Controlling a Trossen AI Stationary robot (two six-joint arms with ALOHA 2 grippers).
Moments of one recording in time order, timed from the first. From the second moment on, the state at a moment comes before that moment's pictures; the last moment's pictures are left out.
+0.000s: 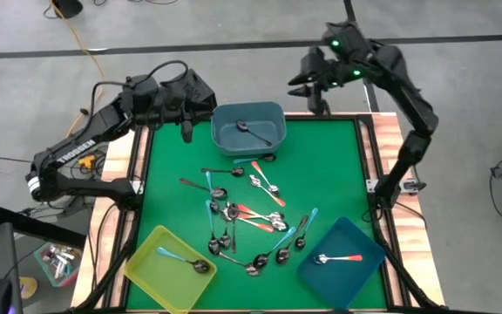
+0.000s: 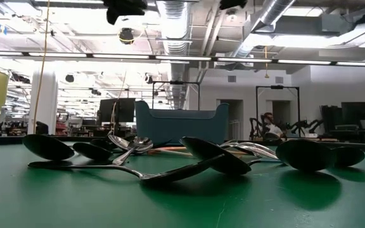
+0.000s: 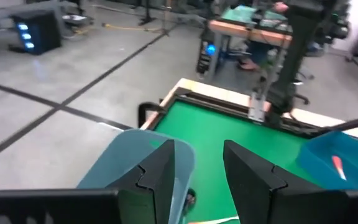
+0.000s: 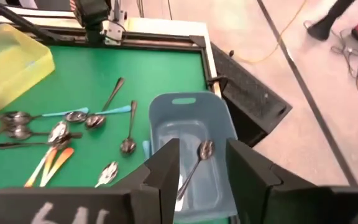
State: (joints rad) left arm 0.60 1.10 1.26 -0.46 0.28 -0.01; right arm -0.62 1.70 2.32 -1.28 -0.32 -0.45
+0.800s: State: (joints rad) left arm 0.43 1.28 1.49 -0.69 0.30 0.20; right arm -0.68 1.31 2.15 -1.53 -0.32 -0.34
